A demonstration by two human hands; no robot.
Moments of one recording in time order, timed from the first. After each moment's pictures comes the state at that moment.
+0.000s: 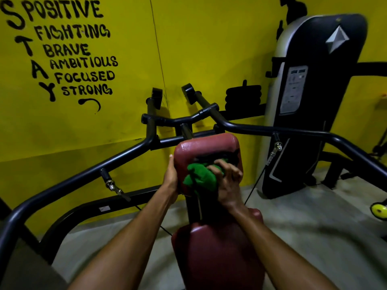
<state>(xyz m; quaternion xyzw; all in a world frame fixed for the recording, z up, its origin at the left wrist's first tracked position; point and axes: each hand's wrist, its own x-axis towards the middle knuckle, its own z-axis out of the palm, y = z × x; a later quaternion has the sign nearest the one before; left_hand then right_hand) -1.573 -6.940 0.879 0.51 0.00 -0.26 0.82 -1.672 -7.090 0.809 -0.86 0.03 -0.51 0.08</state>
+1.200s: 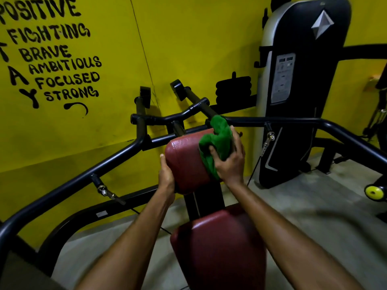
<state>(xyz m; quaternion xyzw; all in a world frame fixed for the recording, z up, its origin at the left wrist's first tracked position) -1.584 -6.940 0.875 0.58 0.02 -0.17 0.80 -1.656 -7.115 0.861 -0.74 0.16 -0.55 0.34</state>
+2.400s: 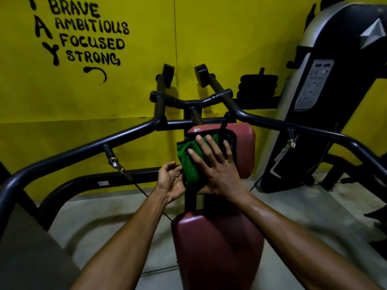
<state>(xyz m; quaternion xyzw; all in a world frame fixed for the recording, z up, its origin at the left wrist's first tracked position) -1.575 -6.890 0.826 0.33 0.00 -0.37 0.87 -1.660 -7.062 0.857 -0.90 -0.12 -0.39 -0.16</state>
